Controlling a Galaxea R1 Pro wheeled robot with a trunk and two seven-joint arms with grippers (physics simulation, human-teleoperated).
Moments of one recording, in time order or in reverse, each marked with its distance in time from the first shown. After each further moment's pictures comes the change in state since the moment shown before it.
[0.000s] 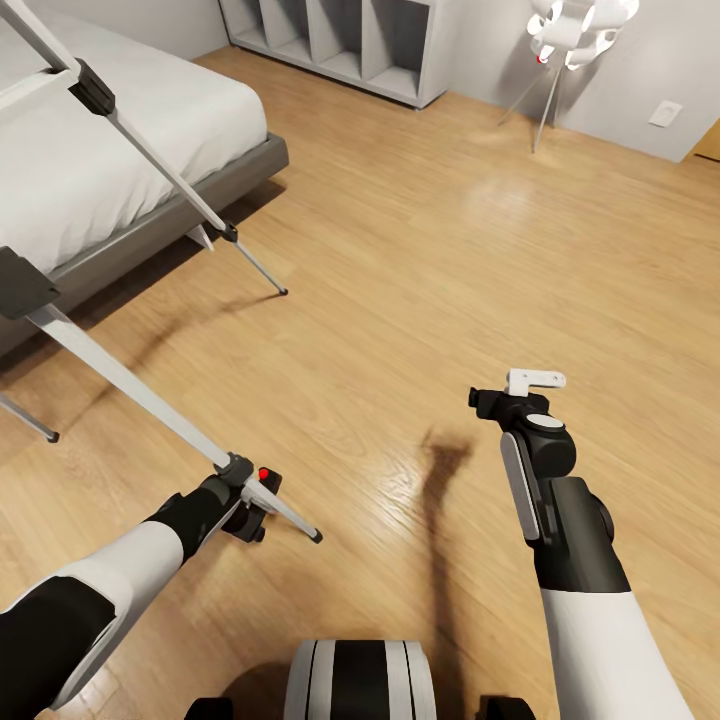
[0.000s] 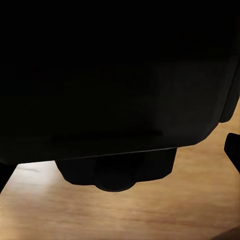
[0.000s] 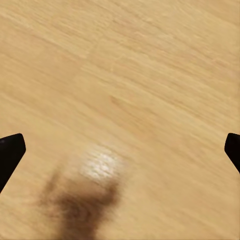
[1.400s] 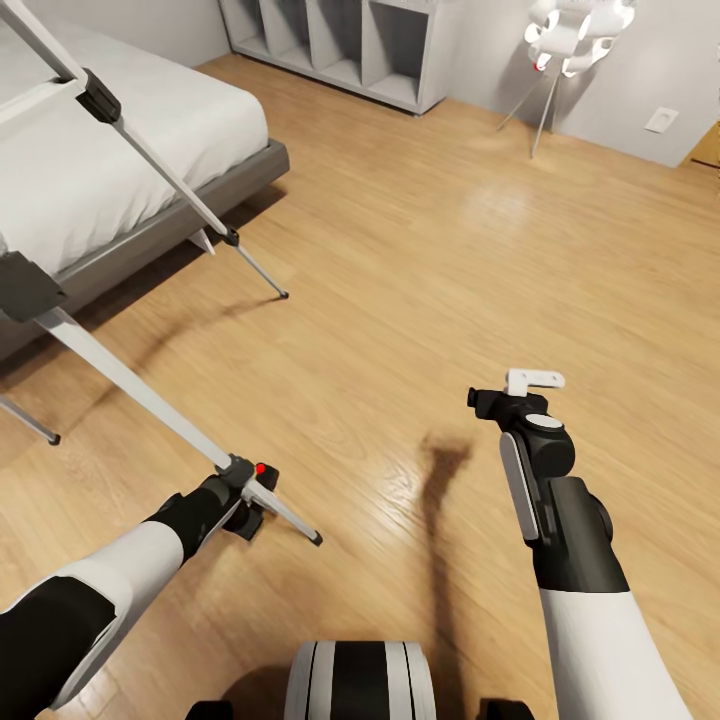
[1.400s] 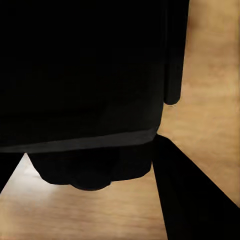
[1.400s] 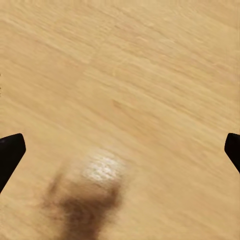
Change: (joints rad) left arm 0.000 -0.001 0.000 0.000 0.003 -0.023 0.002; right arm 0.000 0.005 0.000 0.000 -0.003 -0.001 -0.001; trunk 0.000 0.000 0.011
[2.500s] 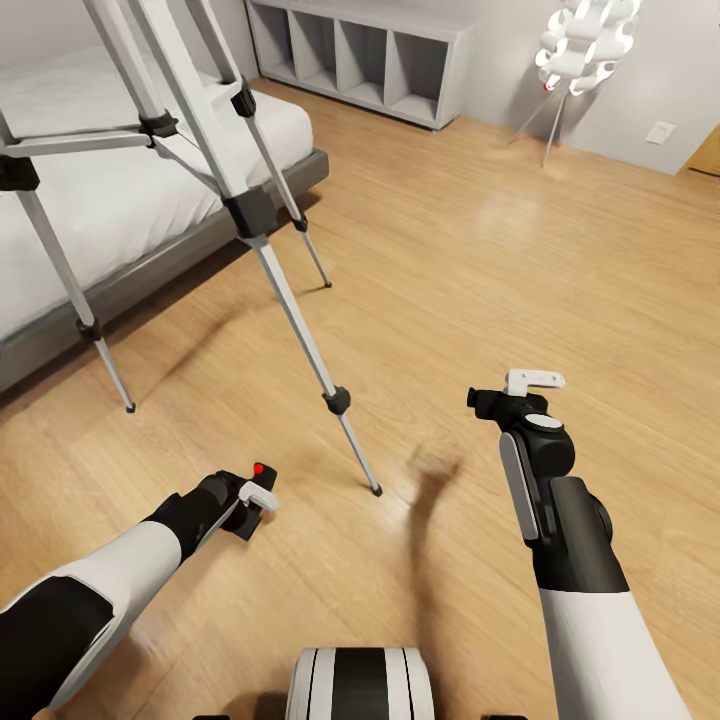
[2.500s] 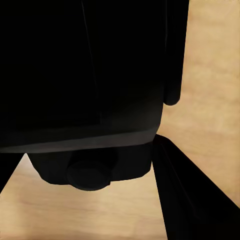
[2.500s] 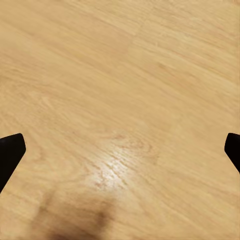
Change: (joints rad) left arm 0.000 0.007 0.000 0.000 0.000 0.000 0.000; right arm 0.000 0.001 0.000 0.000 0.000 0.001 0.000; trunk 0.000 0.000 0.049
